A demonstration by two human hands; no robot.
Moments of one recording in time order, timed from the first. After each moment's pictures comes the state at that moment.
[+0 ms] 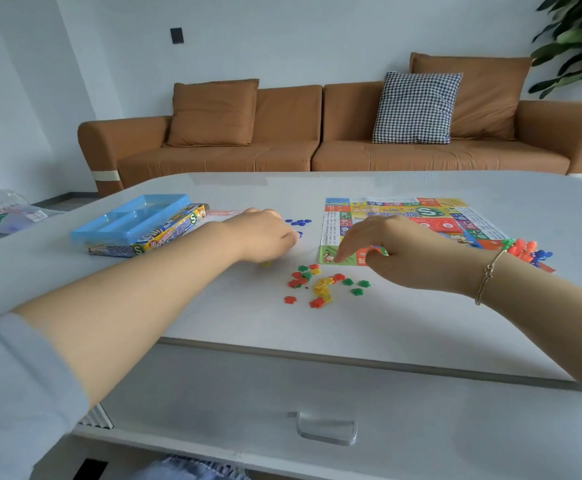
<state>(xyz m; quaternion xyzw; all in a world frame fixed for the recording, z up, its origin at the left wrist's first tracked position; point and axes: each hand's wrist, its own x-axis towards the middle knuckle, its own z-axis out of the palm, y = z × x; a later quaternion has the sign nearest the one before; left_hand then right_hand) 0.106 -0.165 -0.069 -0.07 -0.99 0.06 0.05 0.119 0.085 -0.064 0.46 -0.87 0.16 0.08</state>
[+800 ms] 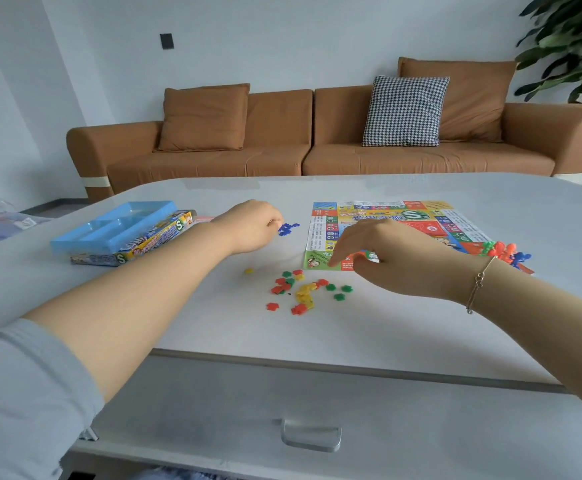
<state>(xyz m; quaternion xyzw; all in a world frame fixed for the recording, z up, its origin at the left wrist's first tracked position) 0.099 -0.159 -0.056 -0.05 -0.99 -0.04 0.09 0.118 0.097 -0.066 0.46 -0.87 0.16 0.10</state>
